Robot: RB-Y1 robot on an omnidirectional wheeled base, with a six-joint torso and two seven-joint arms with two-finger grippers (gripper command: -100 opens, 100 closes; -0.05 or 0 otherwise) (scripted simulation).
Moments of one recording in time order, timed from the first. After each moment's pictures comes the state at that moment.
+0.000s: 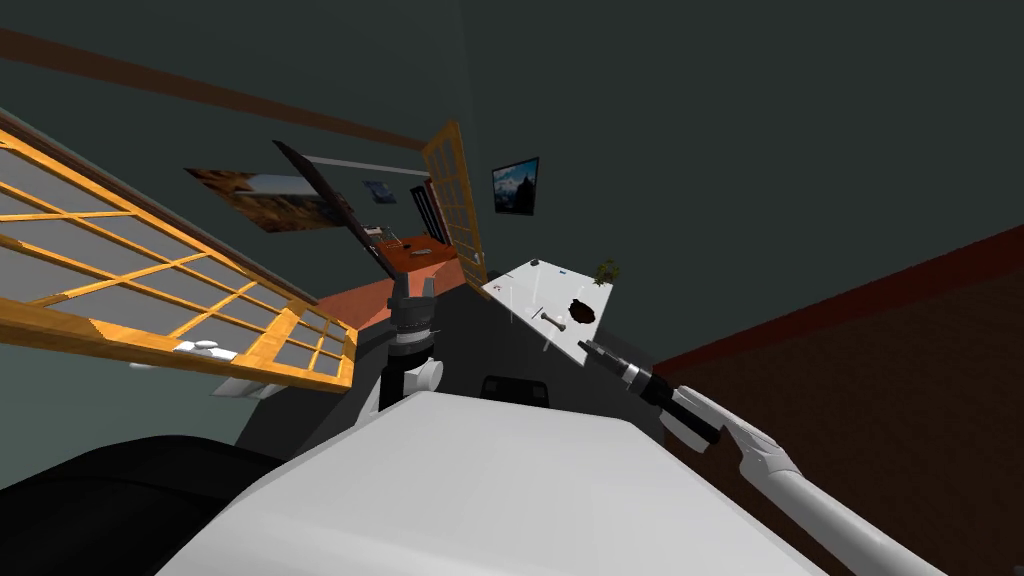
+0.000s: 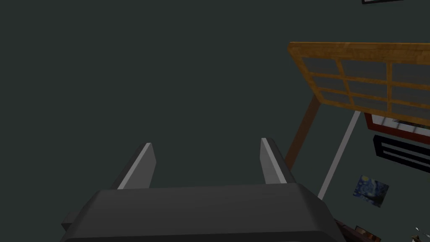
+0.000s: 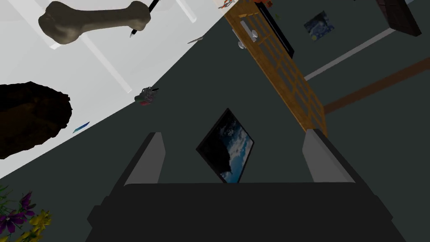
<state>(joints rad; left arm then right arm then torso) 0.55 0.04 0.04 -2.30 0.00 -0.62 0.05 0.35 -1.02 0.31 -1.54 0.23 -0.66 0.01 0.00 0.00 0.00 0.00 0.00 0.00</state>
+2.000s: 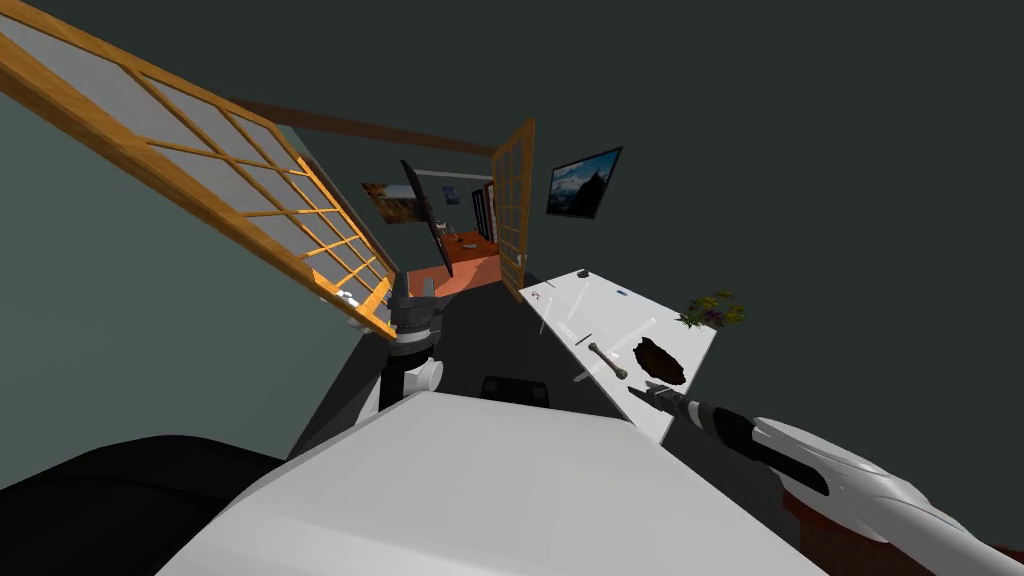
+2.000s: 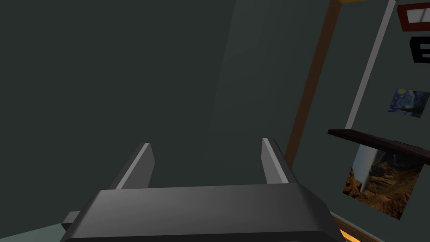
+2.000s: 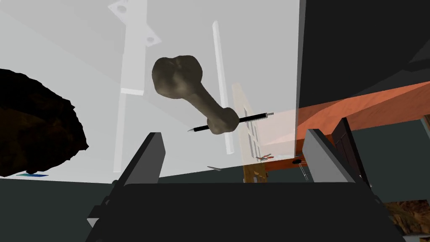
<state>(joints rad) 0.55 0.04 0.04 -2.30 0.00 -0.62 0.05 0.17 -1.18 0.59 -0.86 0.42 -0.73 0.17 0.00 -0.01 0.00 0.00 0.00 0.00</state>
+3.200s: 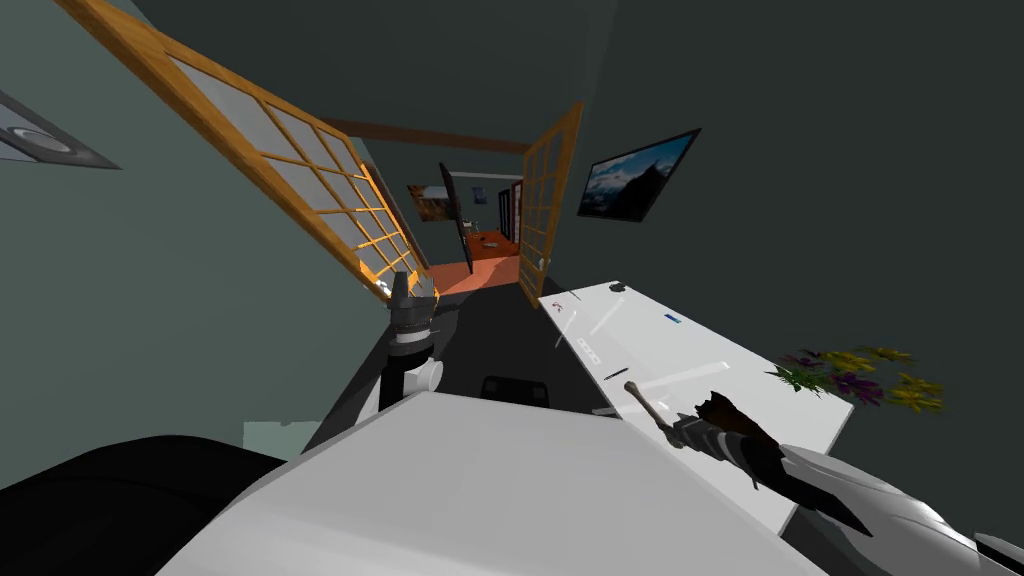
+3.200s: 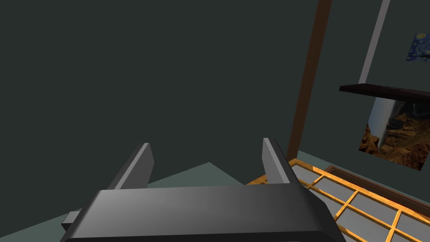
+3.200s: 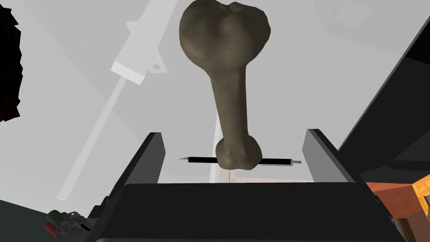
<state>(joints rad) 0.55 0.04 0.04 -2.30 0.00 -0.62 0.05 0.07 -1.11 0.75 -0.52 0.52 -0.72 0.27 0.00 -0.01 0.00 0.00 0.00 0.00</state>
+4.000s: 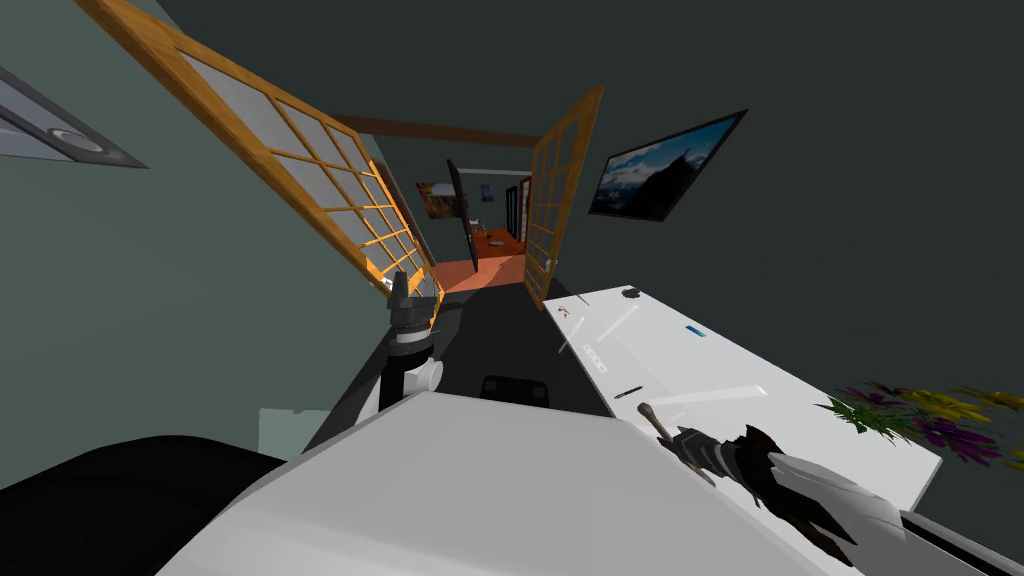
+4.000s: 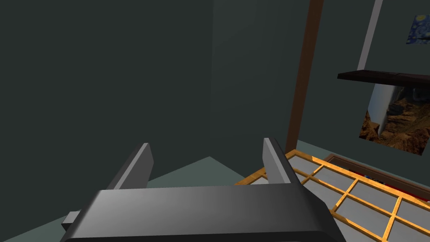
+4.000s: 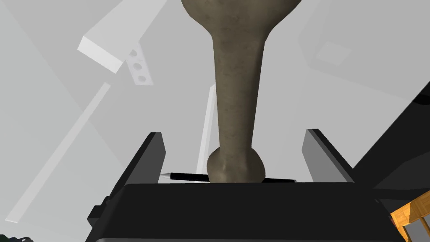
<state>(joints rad) 0.55 0.04 0.04 -2.30 0.00 -0.62 0.05 0.05 -1.04 0.82 -0.42 0.55 -0.72 0.30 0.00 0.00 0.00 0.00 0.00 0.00</state>
